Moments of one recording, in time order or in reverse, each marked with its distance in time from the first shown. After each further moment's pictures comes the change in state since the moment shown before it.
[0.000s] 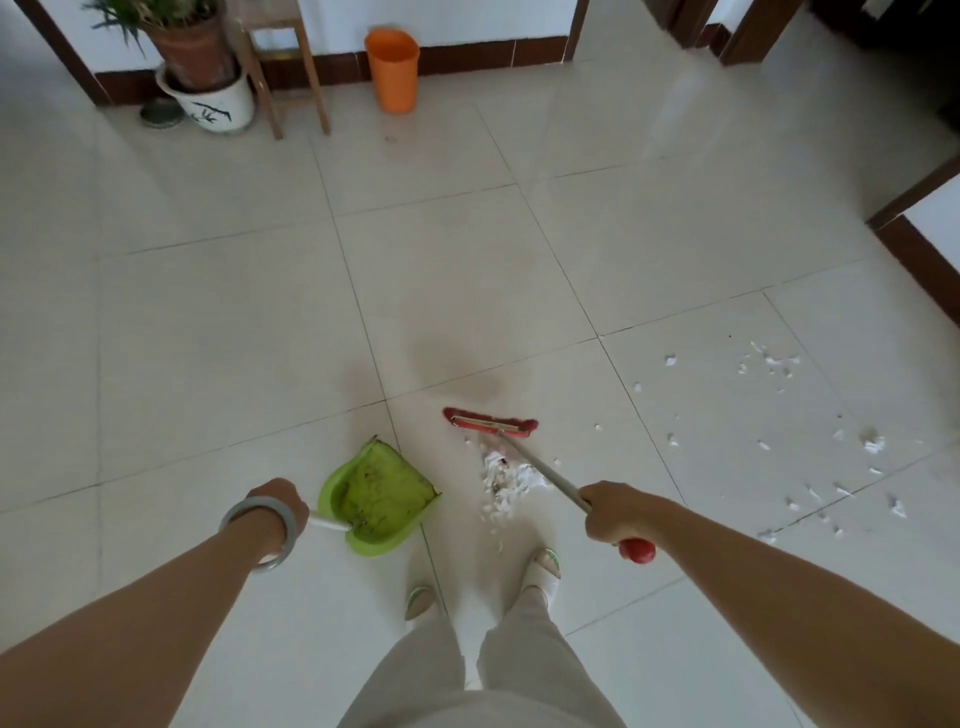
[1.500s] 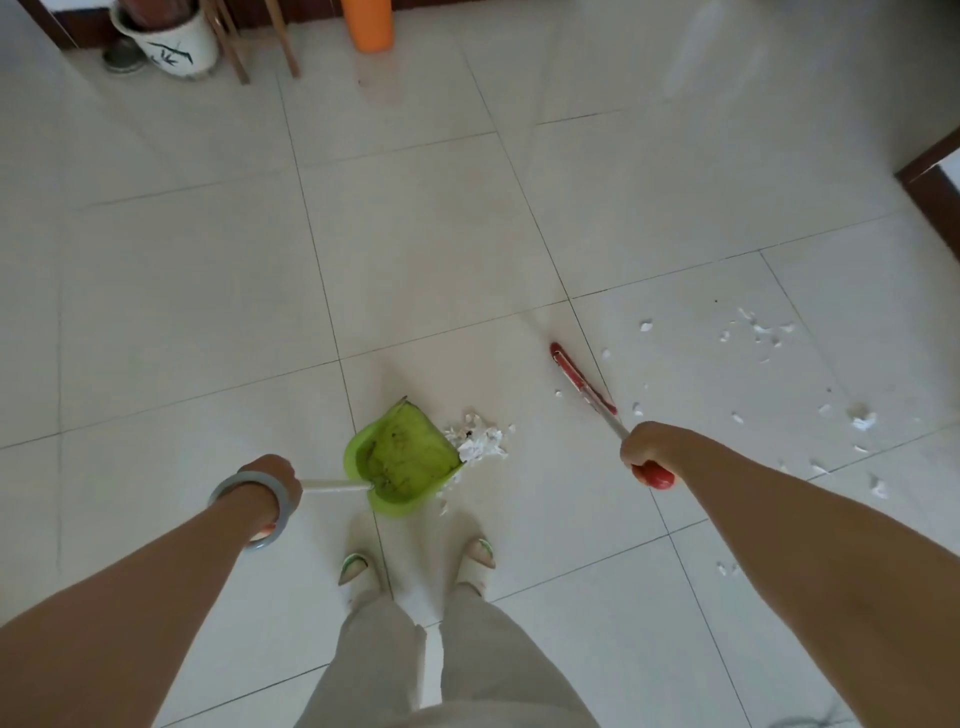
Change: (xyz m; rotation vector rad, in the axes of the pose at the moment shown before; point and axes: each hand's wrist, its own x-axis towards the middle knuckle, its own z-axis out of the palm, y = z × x) left_hand -0.051 0.176 0.051 0.171 0.042 -0.038; right_hand 0.085 0.225 -0.063 0.399 -0.028 0.353
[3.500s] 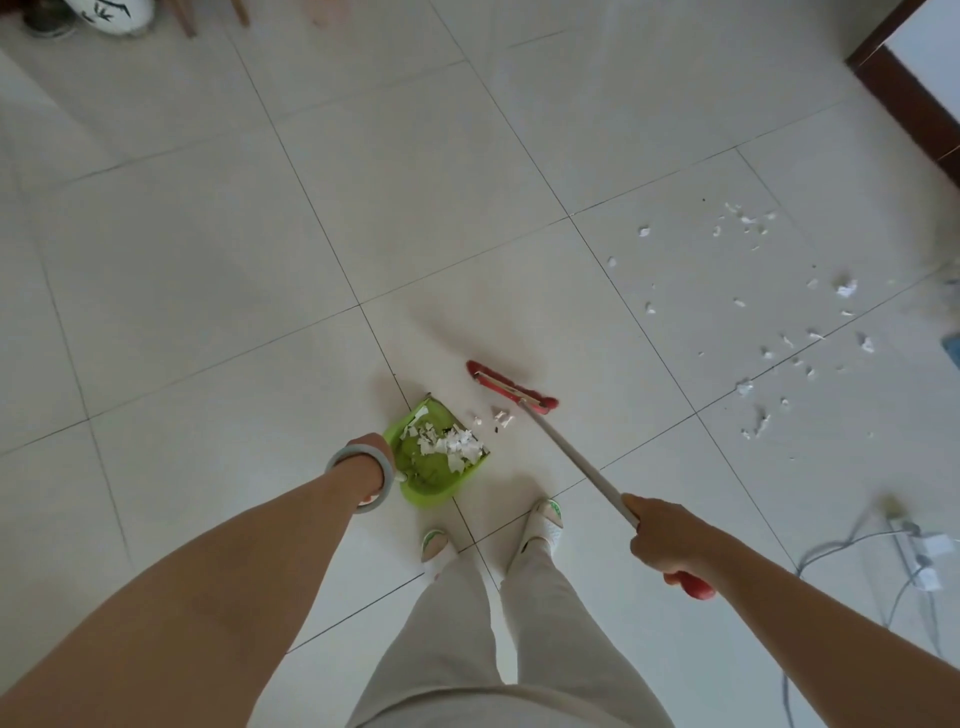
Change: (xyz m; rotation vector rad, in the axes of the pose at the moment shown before) left_hand -0.053 -0.076 0.110 0.297 -0.084 0.335; right_hand -0.175 0.070 0.315 -0.024 -0.042 -0.152
